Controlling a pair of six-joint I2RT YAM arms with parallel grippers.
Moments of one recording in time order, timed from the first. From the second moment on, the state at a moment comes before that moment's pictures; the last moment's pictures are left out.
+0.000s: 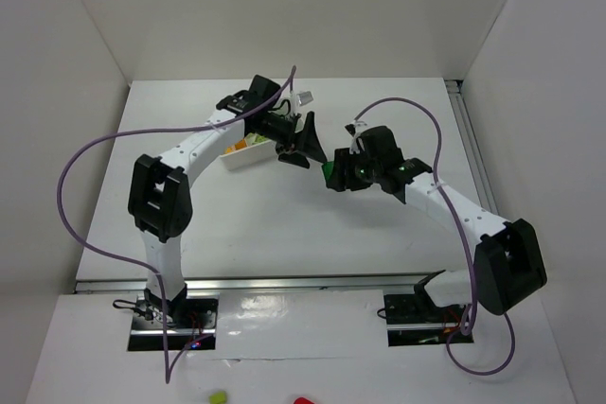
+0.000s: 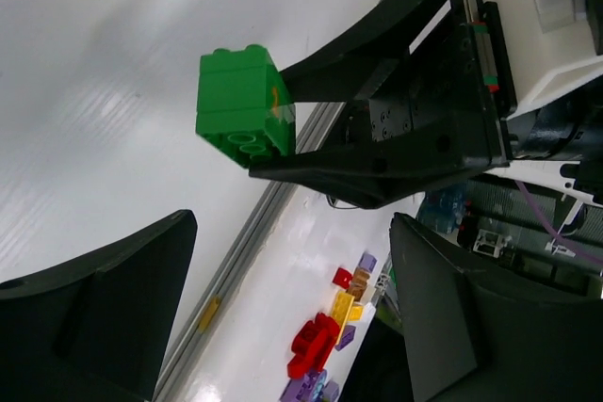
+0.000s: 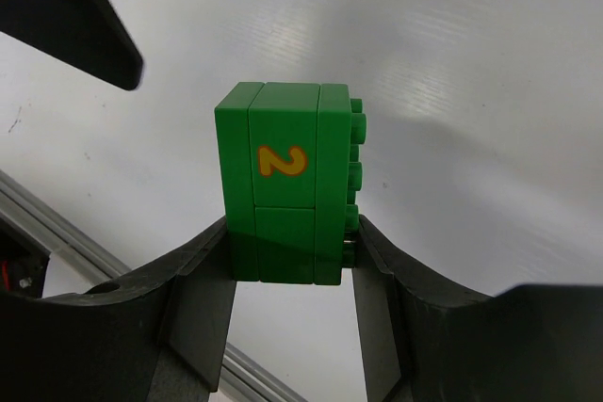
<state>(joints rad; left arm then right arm) -0.45 1.95 1.74 -0.75 0.91 -0.40 0.47 1.33 0.93 -0.33 -0.23 0.34</state>
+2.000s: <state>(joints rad) -0.39 2.03 1.58 -0.48 1.07 -0.47 0.46 1.32 1.04 -0.38 -0.34 0.34</state>
